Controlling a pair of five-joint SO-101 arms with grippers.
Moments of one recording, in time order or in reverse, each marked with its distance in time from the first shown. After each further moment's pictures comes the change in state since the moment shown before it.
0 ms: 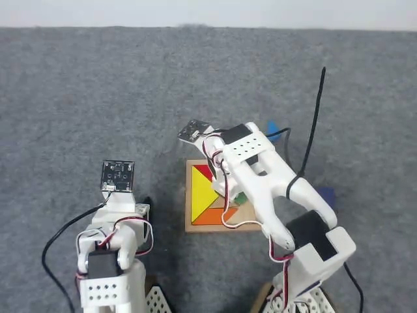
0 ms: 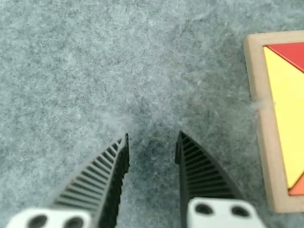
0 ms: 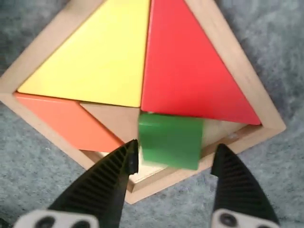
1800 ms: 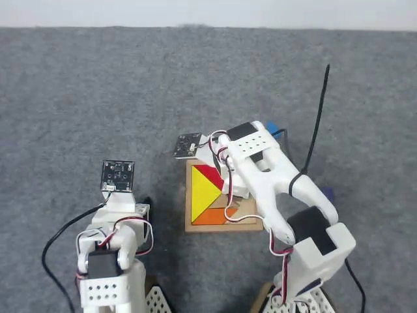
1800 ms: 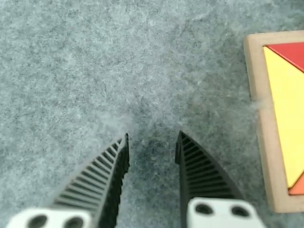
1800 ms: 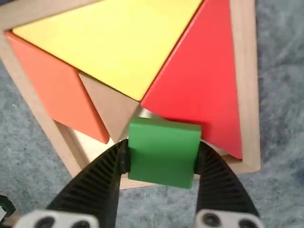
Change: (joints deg) left arm 0.0 0.0 0.0 0.0 0.0; right arm 2.9 1.8 0.0 -2.4 25.9
